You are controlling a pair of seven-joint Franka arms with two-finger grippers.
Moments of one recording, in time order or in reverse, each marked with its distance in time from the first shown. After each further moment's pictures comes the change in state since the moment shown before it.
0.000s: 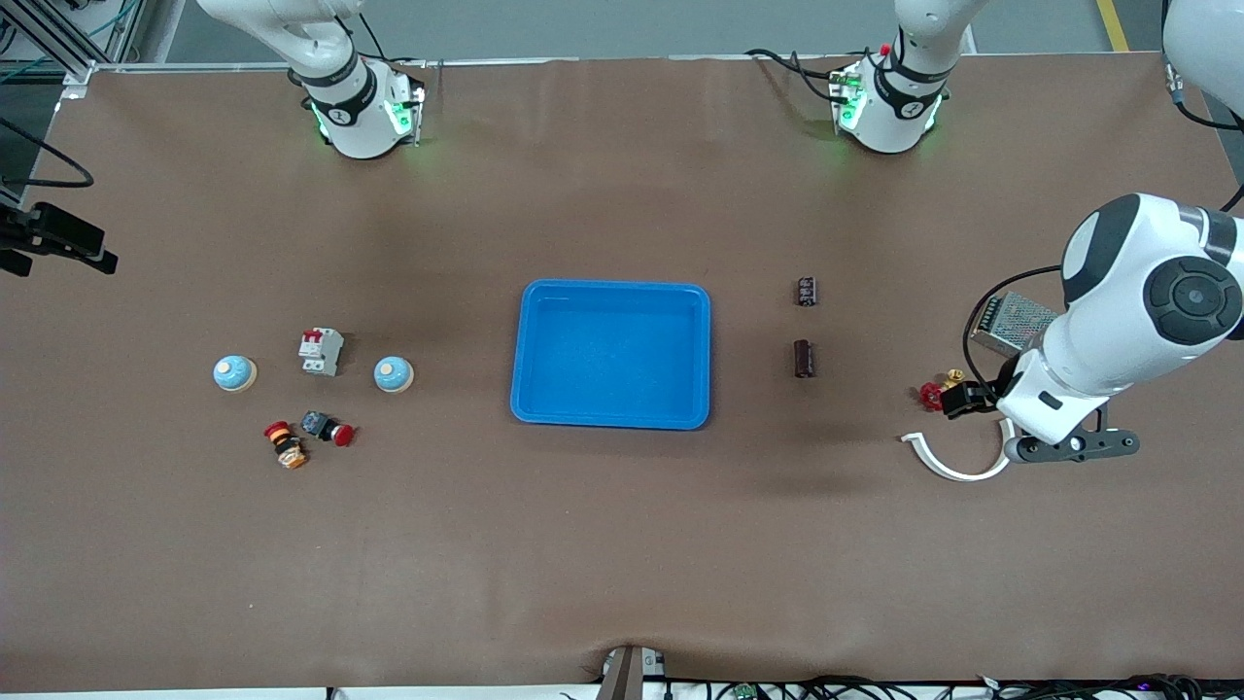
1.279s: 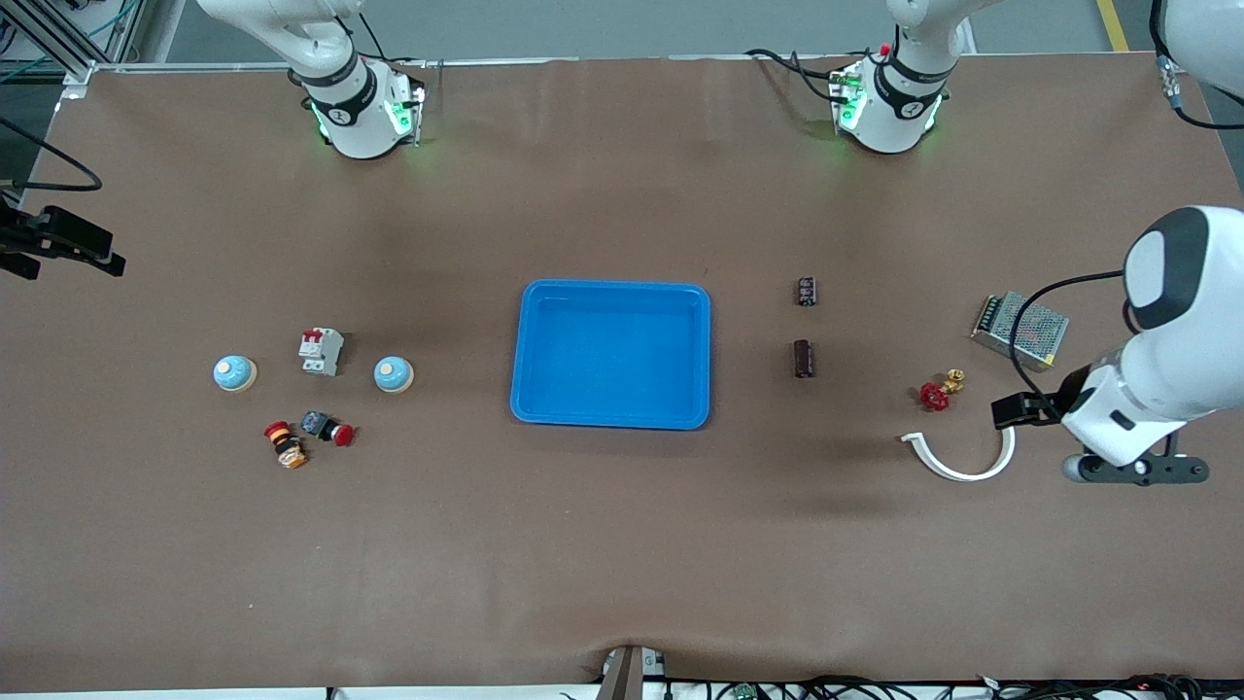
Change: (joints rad) left arm -0.326 -0.099 0.504 0.160 -0.301 -0.052 0.349; right arm 0.004 0.007 0.008 0.001 0.000 -0.007 0.000
